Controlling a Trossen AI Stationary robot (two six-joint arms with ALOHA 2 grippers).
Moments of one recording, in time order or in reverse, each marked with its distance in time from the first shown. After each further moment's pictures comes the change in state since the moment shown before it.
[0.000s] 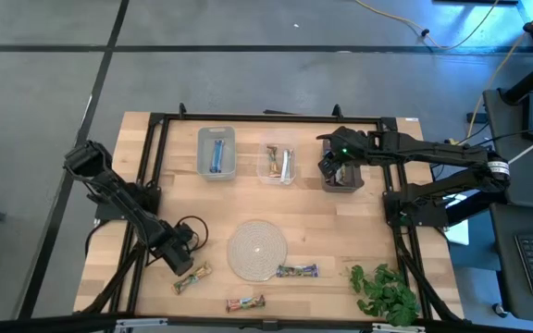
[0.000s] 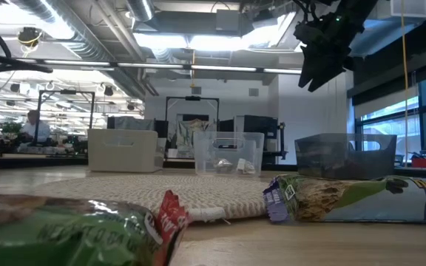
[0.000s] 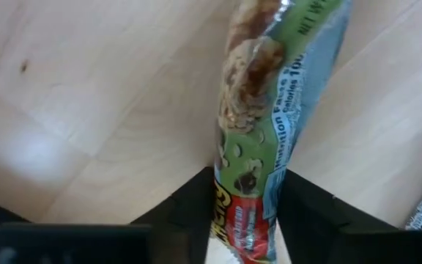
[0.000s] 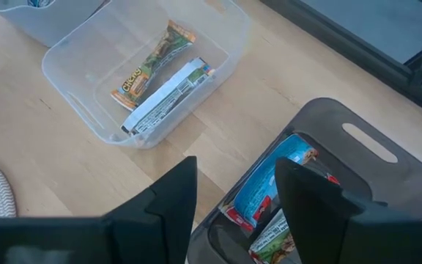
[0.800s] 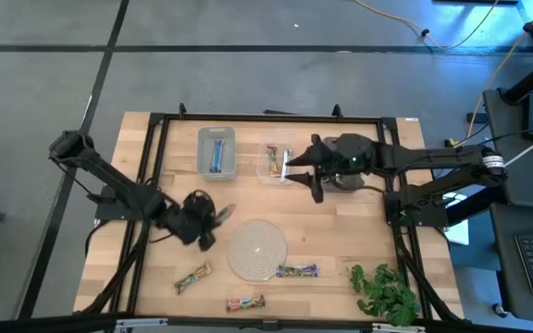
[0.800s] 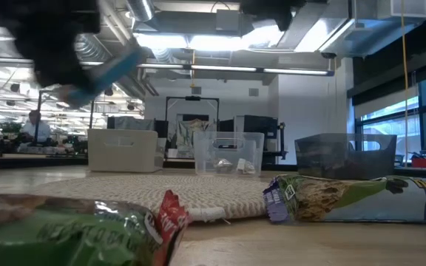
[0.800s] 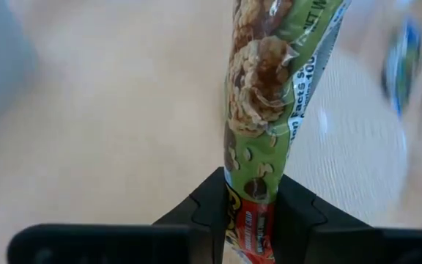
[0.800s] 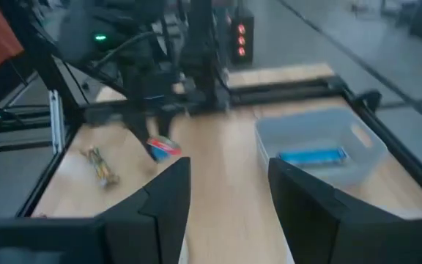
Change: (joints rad) left arm 0.260 -0.285 -0.003 0.274 -0.603 0.597; right arm 0.185 0.038 0.000 0.712 -0.349 -0.441
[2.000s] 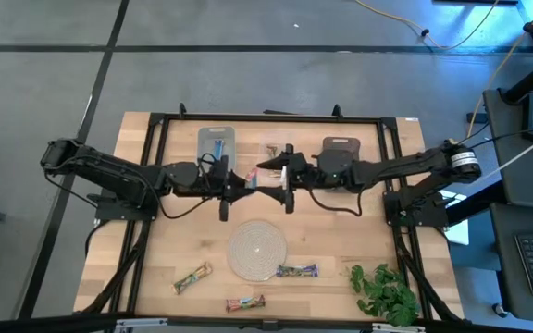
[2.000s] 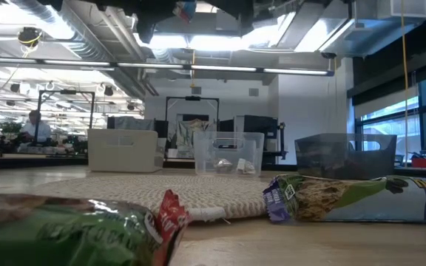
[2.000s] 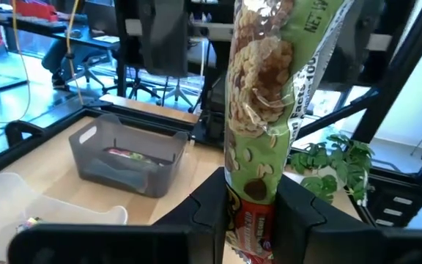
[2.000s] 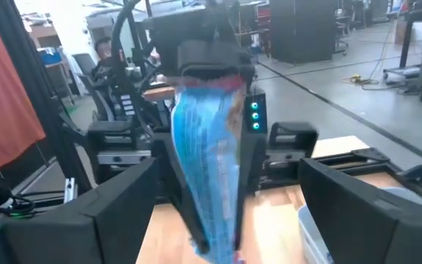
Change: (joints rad) left arm 0.406 -0.035 0.001 0.830 0.288 0.730; right arm 0.091 0.272 0.000 0.582 0.086 0.064
